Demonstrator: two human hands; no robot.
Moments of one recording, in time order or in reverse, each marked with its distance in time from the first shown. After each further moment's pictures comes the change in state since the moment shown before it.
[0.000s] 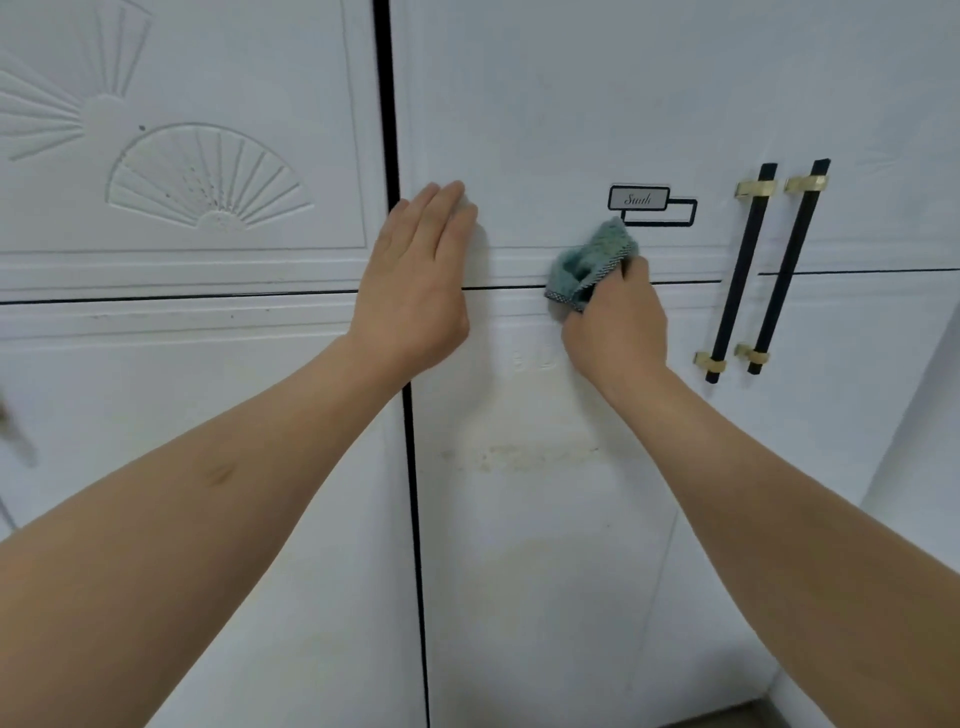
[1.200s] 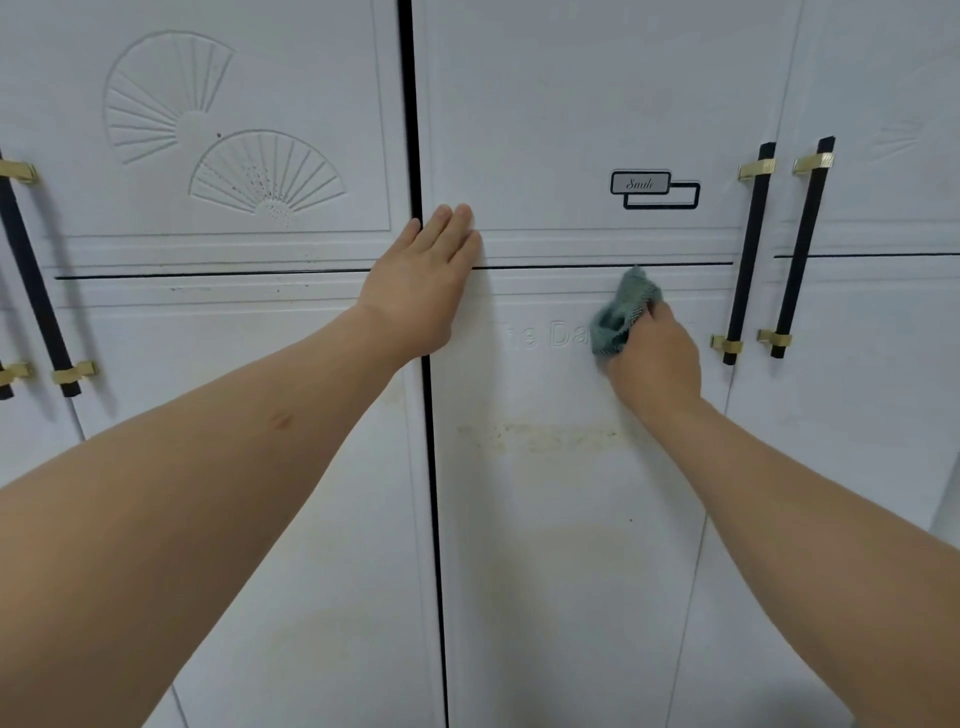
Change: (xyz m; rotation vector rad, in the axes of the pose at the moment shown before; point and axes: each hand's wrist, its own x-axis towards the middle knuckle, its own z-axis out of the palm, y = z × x) left_hand -0.020 0.006 -0.019 0.430 -0.396 0.046; right_hand -0.043 0.071 0.024 0.007 -0.012 -0.102
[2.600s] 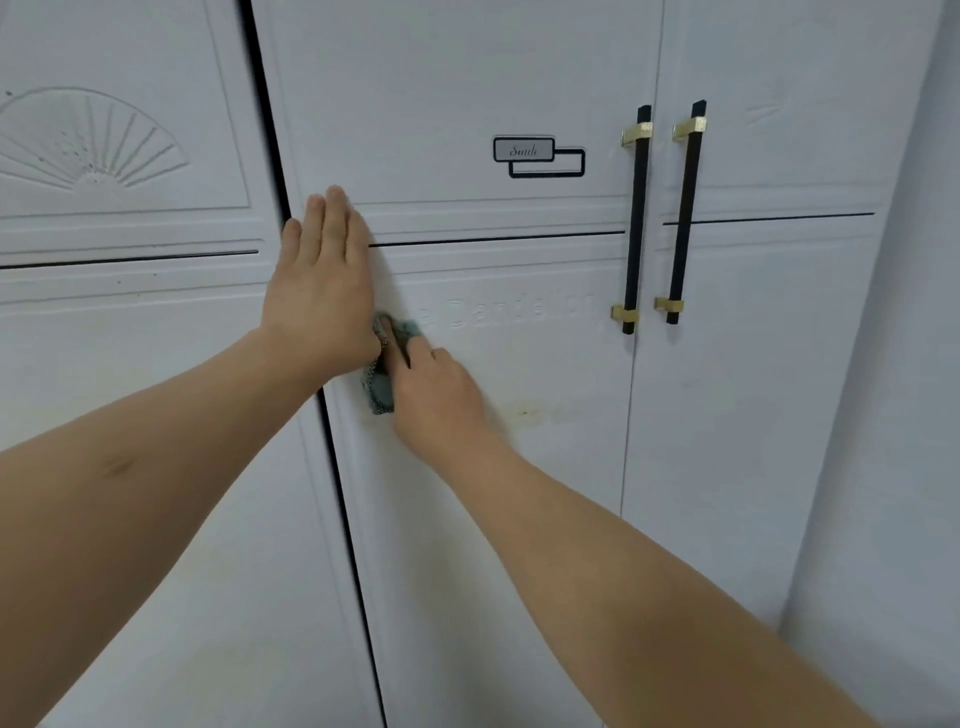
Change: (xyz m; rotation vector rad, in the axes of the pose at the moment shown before) left_hand -0.001 0.052 0.014 -0.043 0.010 -0.214; right_hand -0.065 -0.084 0.059 -0.070 -0.051 -0.385
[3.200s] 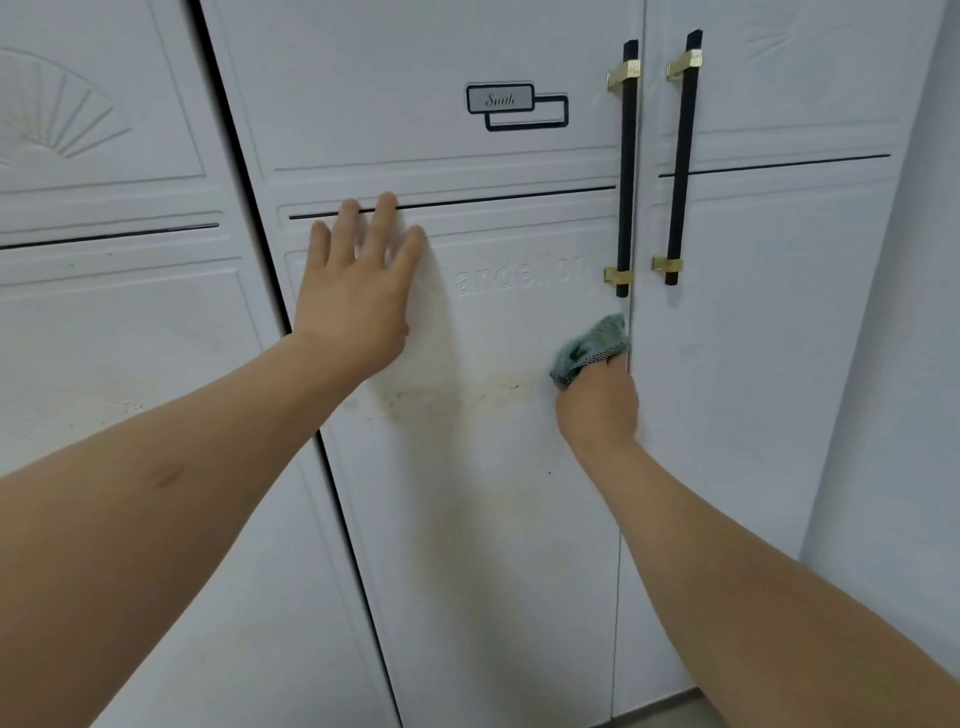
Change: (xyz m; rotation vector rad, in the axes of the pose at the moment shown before) left_hand -0.002 0.045 0.026 0.027 0.024 0.147; right_hand -0.078 0.160 0.013 0.177 -0.043 0.807
